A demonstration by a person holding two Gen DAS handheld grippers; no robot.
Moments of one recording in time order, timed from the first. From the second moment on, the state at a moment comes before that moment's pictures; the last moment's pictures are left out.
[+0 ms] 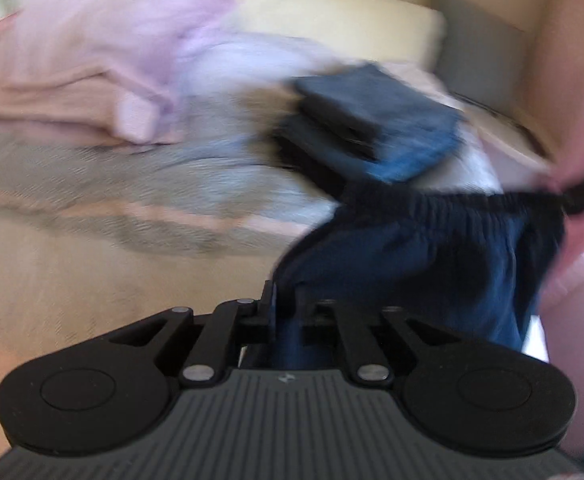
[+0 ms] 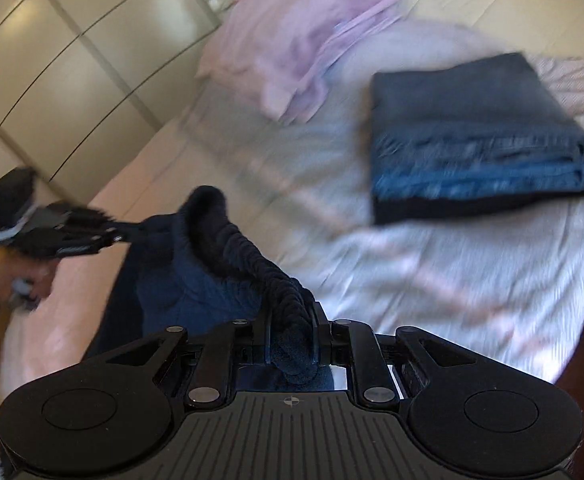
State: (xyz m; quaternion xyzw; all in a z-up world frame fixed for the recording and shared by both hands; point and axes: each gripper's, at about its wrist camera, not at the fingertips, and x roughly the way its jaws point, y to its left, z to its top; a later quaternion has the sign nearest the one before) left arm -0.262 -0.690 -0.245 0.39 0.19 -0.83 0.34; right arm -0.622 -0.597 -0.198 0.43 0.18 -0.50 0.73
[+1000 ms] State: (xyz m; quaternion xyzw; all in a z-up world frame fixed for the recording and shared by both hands) left arm 0.079 -0.425 -0.367 0.63 0.09 -0.62 0.45; right arm -0.381 -0.399 -0.287 0.43 0.40 -0.30 0.75
